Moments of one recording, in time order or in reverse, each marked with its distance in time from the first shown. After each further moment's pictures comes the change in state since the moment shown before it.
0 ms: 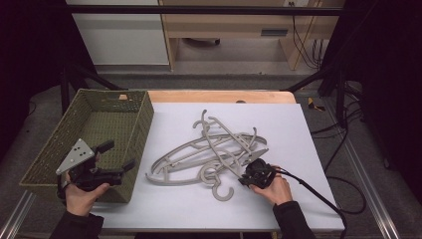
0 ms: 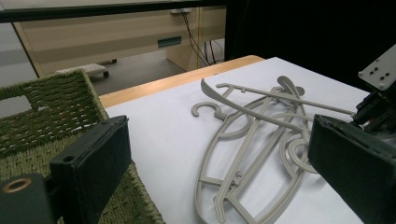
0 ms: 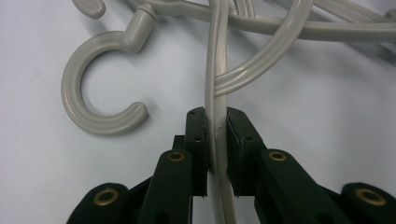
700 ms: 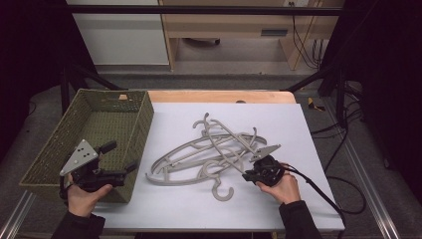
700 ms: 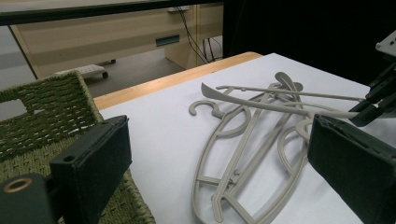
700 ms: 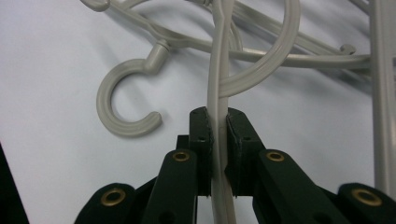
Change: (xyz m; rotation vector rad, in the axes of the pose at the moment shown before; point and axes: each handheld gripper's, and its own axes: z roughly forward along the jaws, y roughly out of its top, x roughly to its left) left arm -0.007 0.001 0.003 0.011 -0.006 0.029; right arm -0.003 0.001 -0.034 -0.096 0.017 -0.001
